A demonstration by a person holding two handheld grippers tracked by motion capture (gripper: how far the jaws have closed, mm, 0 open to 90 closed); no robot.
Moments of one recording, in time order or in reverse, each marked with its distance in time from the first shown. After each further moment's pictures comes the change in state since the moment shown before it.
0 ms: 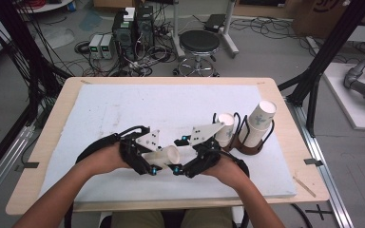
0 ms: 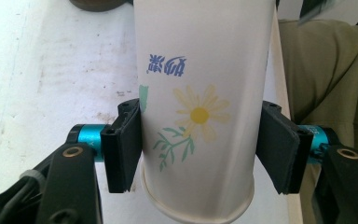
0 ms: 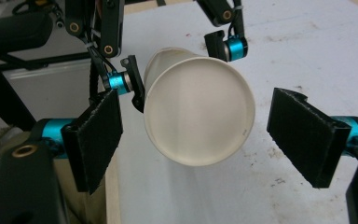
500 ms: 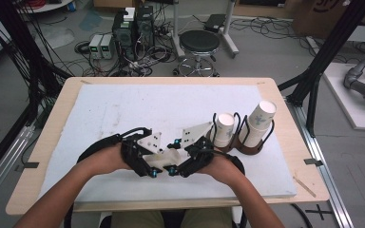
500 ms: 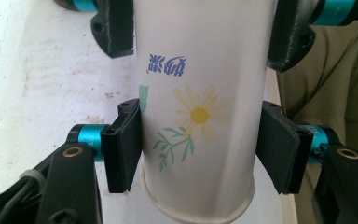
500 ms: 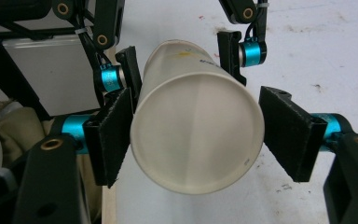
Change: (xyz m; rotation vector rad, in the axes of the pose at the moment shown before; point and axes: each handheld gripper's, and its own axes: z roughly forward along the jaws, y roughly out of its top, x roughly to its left) left arm -0.002 0.001 0.004 0.014 -0.037 0.024; right arm -0.001 0.008 0.017 0.089 0.043 -0.073
